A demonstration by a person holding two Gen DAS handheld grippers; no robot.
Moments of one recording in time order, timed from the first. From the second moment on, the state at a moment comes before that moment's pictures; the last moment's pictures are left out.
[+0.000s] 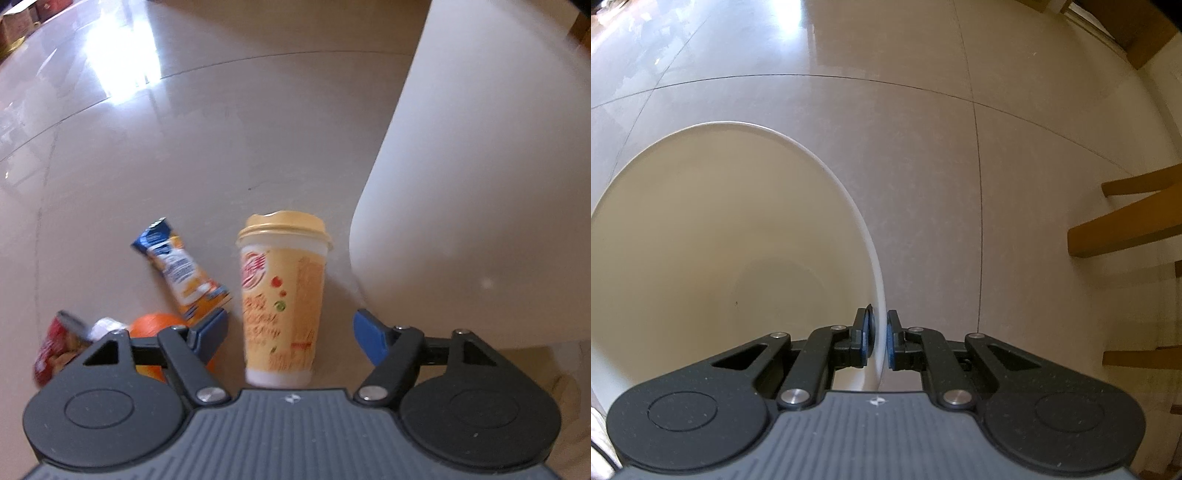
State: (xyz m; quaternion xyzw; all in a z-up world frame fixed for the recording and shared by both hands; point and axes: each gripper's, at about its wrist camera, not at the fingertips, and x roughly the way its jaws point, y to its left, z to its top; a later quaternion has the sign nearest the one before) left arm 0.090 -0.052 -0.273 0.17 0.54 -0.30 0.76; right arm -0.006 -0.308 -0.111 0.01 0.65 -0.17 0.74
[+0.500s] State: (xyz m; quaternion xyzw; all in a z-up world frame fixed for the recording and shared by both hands) left arm 0.119 -0.083 -0.333 0.18 0.56 -0.26 0.76; right arm 0.001 -0.320 -0.108 0.03 0.67 -0.17 0.73
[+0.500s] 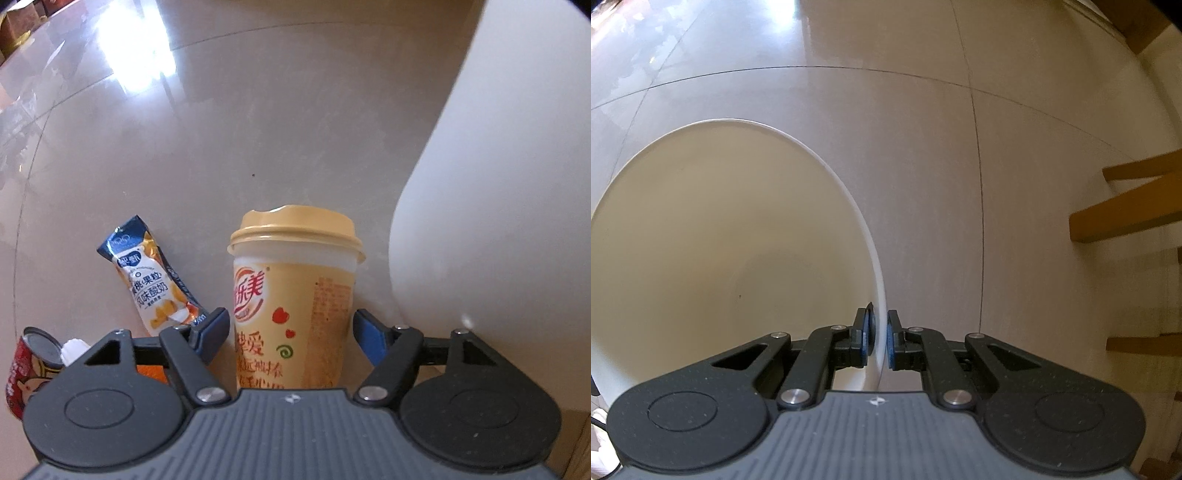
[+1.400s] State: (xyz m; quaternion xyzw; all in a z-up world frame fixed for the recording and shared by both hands) left arm 0.122 -0.065 -0.105 0.22 0.57 -0.27 0.75; right arm 0.014 -0.332 -0.112 0.04 0.69 -0.16 0.71
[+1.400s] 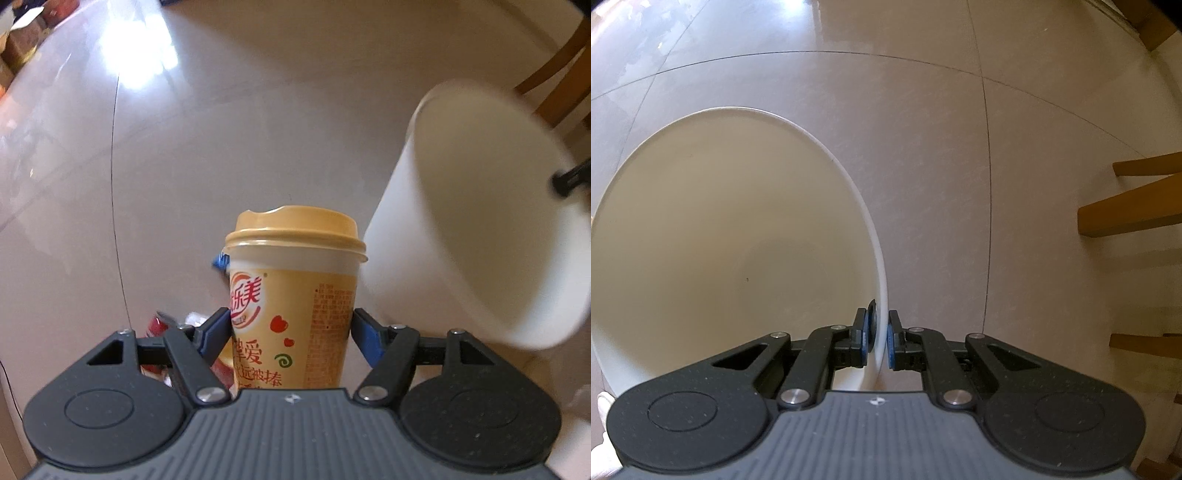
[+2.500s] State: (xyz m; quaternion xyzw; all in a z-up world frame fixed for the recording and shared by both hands) left arm 0.114 -0.136 -0.074 0.10 0.55 -0.35 0.76; right arm 0.014 -0.347 -0.107 0.07 0.68 -0.16 0.71
